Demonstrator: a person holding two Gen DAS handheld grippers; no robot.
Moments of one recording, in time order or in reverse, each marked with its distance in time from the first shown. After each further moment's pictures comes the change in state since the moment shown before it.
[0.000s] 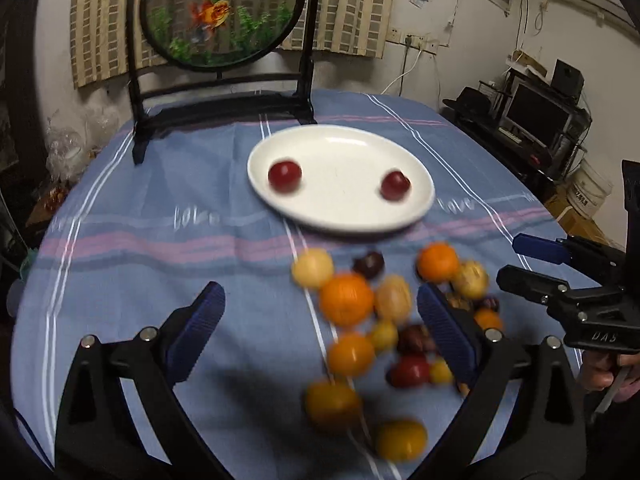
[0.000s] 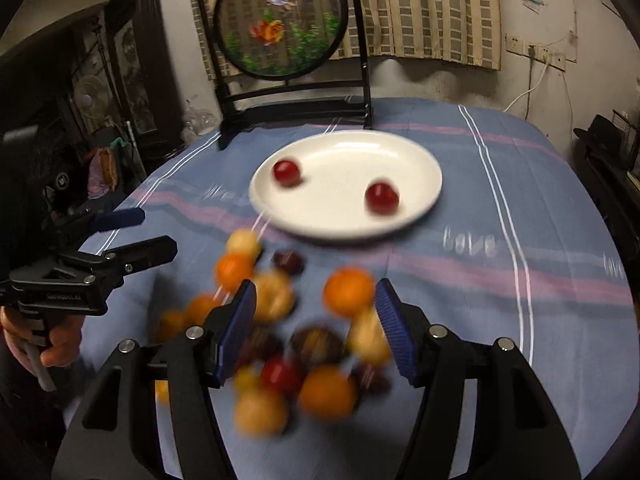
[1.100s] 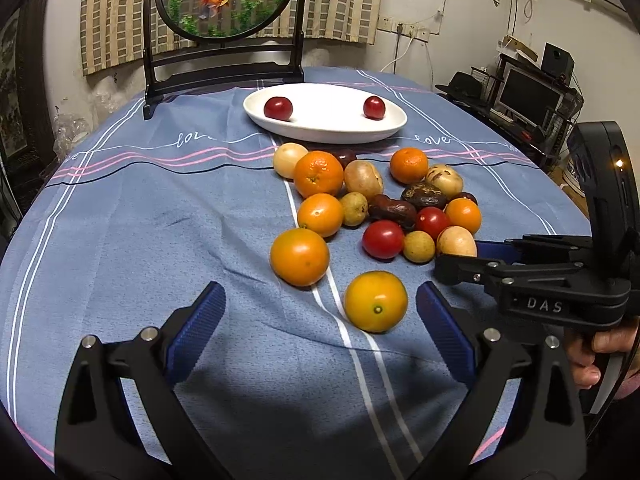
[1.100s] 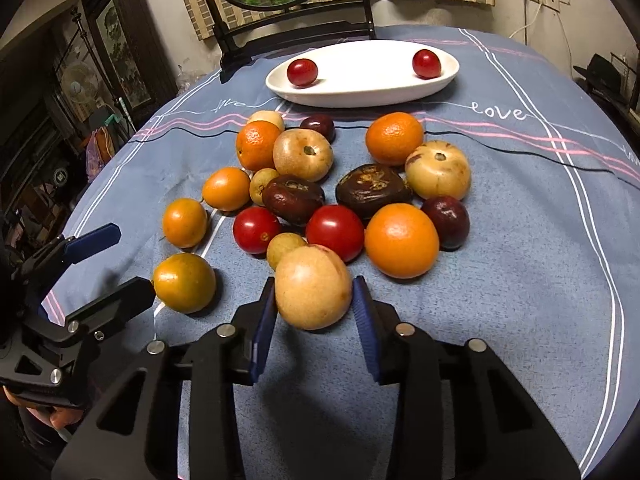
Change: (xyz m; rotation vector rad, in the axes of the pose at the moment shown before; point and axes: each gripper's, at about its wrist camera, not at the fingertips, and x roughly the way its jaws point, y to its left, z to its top) left arm -0.022 -0.024 -0.091 0.027 0.005 0.022; right arm 0.032 0.026 -0.069 0.102 0.163 0.020
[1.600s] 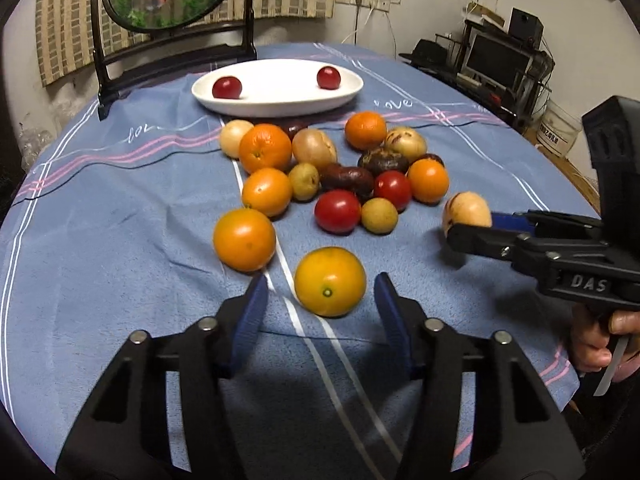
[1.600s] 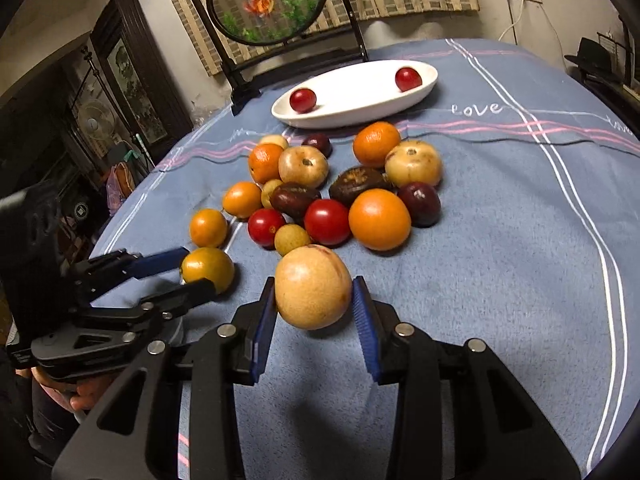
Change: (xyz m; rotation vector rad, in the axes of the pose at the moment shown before) left arm 0.018 -0.021 -0.003 0.103 0.098 -0.093; right arm -0.034 -0.016 -0.026 0.058 -0.121 0.089
